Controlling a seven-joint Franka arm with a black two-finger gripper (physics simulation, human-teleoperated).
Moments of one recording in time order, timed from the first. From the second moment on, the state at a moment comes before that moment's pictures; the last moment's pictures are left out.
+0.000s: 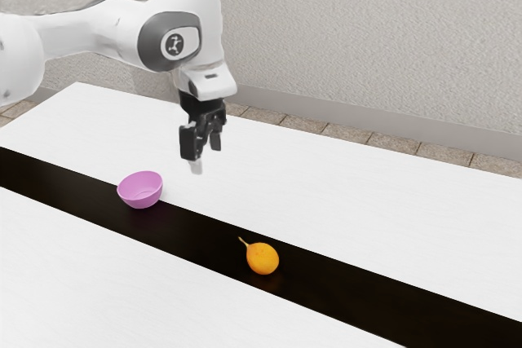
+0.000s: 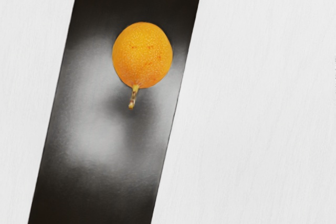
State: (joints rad) arm -0.15 0.12 -0.05 -1.73 -0.01 1.71 1.19
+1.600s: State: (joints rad) arm -0.18 0.18 0.00 -1.98 -0.03 2.27 1.33
